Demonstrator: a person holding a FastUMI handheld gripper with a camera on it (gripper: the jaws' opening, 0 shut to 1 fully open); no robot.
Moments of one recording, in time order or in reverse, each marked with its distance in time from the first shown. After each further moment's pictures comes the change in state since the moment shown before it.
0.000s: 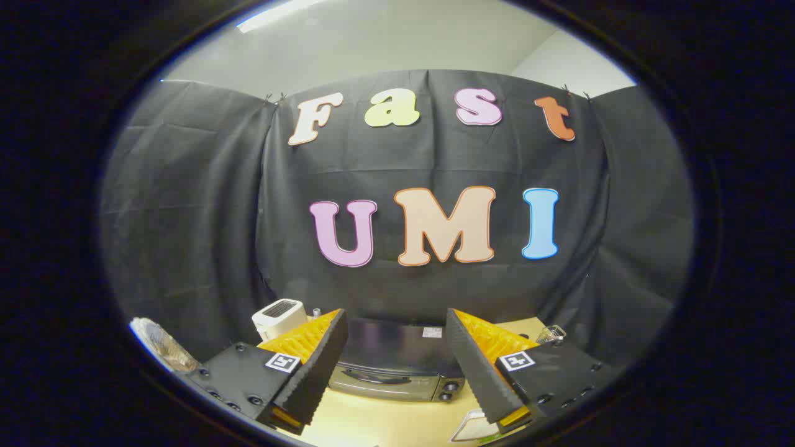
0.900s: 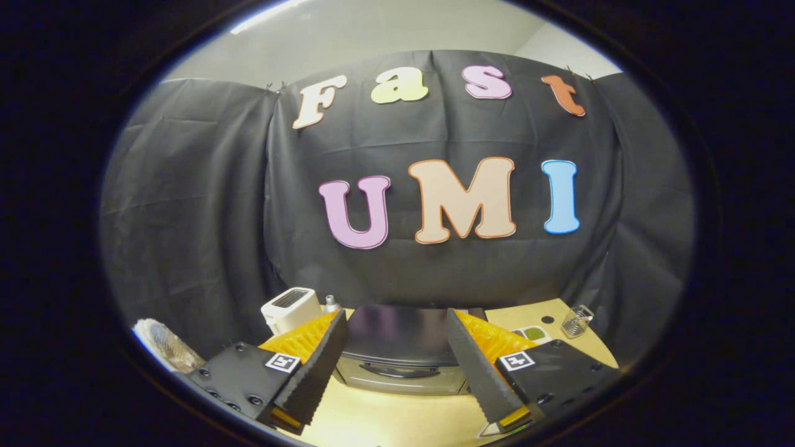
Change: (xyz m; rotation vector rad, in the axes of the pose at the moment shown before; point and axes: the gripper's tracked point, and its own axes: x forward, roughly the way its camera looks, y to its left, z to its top) arm 0.039 0.042 -0.068 0.044 0.093 0.052
